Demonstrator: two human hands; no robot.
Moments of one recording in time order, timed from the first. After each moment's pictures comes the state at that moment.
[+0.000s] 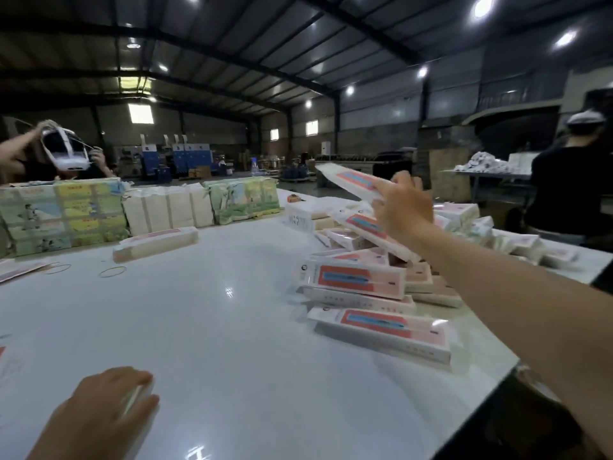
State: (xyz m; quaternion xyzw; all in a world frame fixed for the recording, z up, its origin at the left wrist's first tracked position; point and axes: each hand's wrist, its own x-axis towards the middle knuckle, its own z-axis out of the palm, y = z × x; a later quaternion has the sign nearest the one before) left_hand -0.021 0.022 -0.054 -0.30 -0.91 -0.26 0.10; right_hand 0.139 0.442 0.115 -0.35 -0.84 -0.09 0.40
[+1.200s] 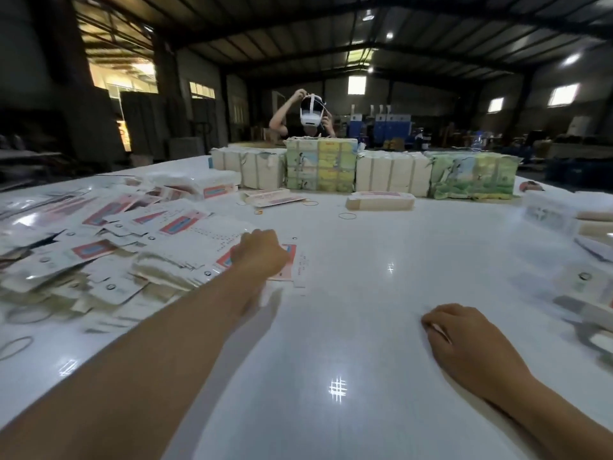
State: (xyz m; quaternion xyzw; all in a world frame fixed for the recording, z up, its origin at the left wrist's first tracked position) left_hand -0.087 -0.088 0.025 0.01 -0.98 -0.19 0.11; right_hand 0.064 0.196 -0.045 0.00 -0.97 0.13 0.20
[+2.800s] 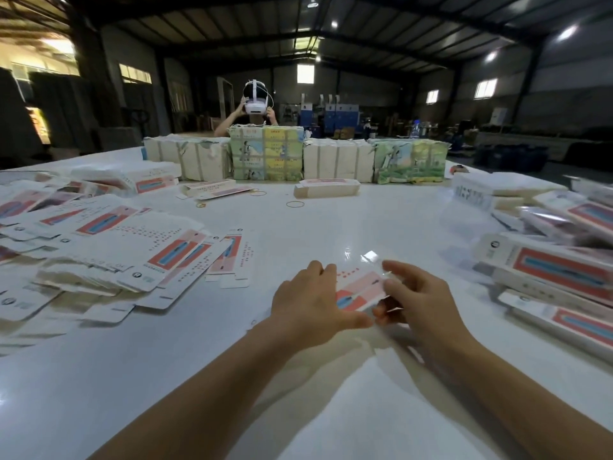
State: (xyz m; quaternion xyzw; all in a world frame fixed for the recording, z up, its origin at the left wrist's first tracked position) left_hand 0.019 0.023 -0.011 -0.29 -0.93 -0.19 0.07; right_hand 0.086 0.178 -0.013 -0.10 -0.71 0.67 0.19
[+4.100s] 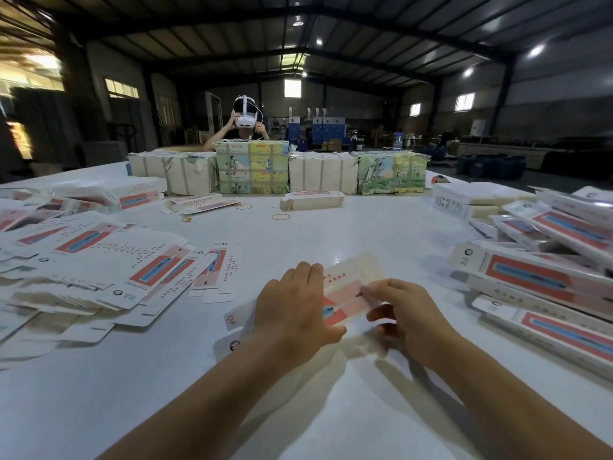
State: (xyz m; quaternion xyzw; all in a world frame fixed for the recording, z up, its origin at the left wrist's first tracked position) left_hand 0.030 0.027 -0.013 -0.28 -0.91 -0.11 0.28; right_hand 0.088 0.189 0.000 -0.16 -0.69 0.70 0.11
